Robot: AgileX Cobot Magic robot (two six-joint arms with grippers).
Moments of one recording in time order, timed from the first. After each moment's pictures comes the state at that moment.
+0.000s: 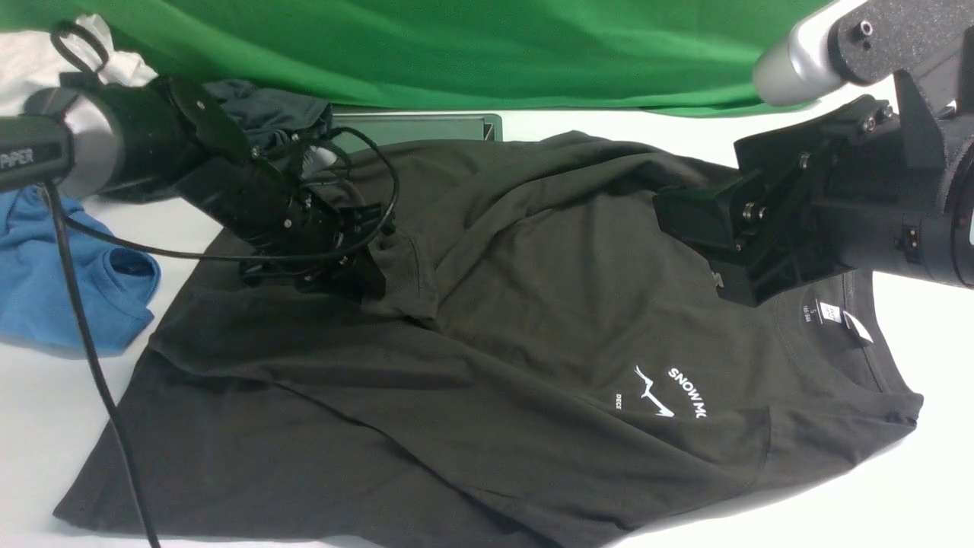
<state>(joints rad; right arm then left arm) 0.64 1.12 -0.94 -0.18 0.43 0.16 -0.07 2.01 -1.39 -0.59 0.84 0.24</state>
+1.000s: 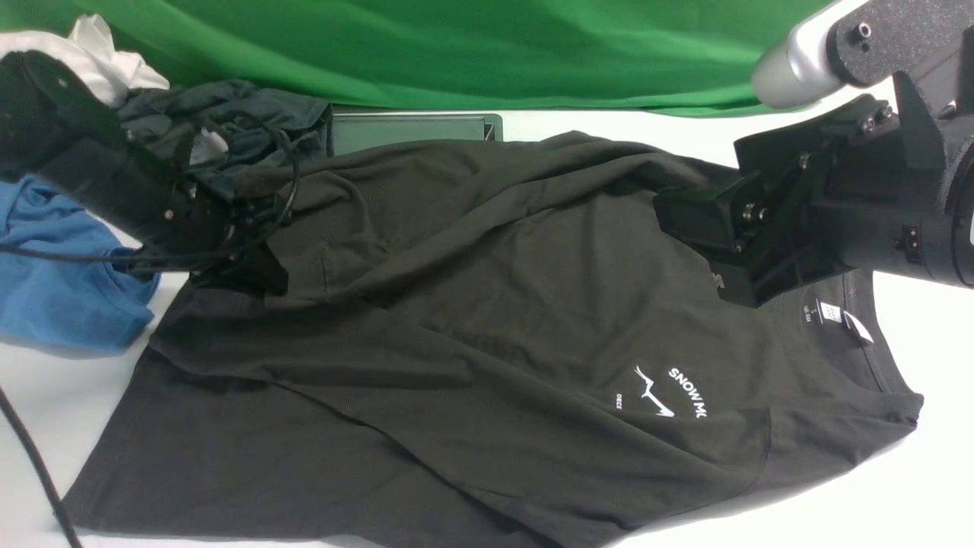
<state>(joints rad) 0.64 1.12 -0.94 -0.18 0.43 0.15 0.12 1.90 -1.31 -0.53 0.93 0.32</state>
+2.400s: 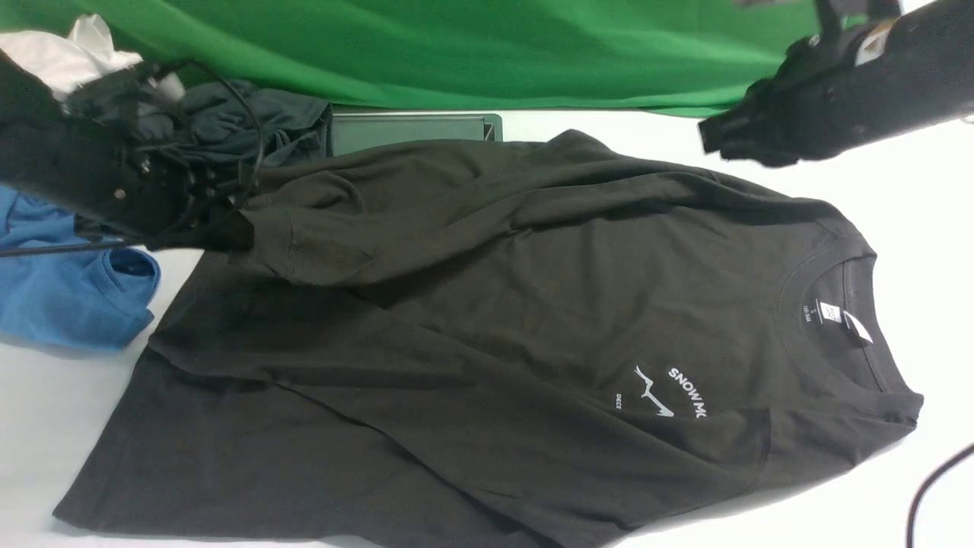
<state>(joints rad) 0.29 1.62 -1.30 0.16 0.62 -0.11 0.13 1.65 -1.20 -0.53 0.79 0.37</state>
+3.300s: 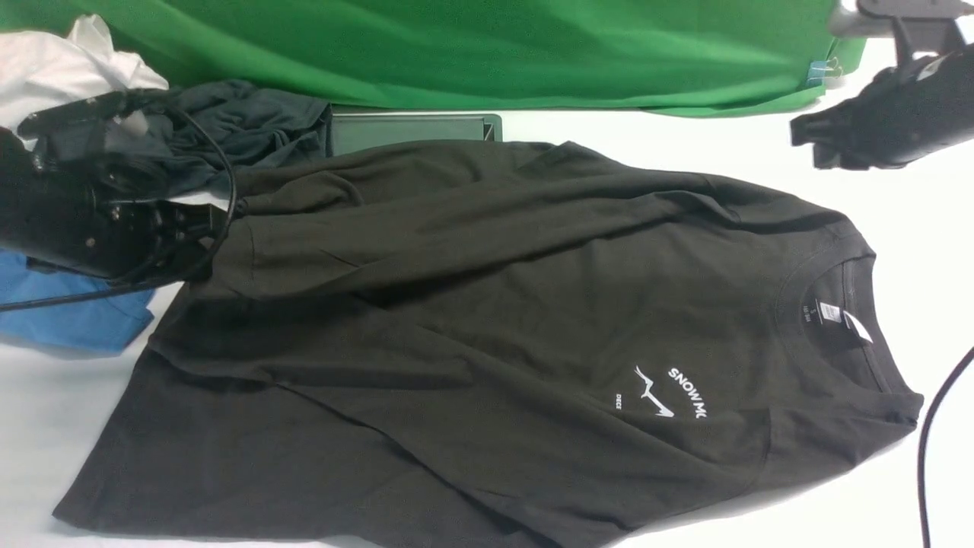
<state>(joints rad) 0.02 1.83 -1.37 0.24 0.54 -0.15 0.15 1.58 -1.02 -0.44 0.59 0.34</state>
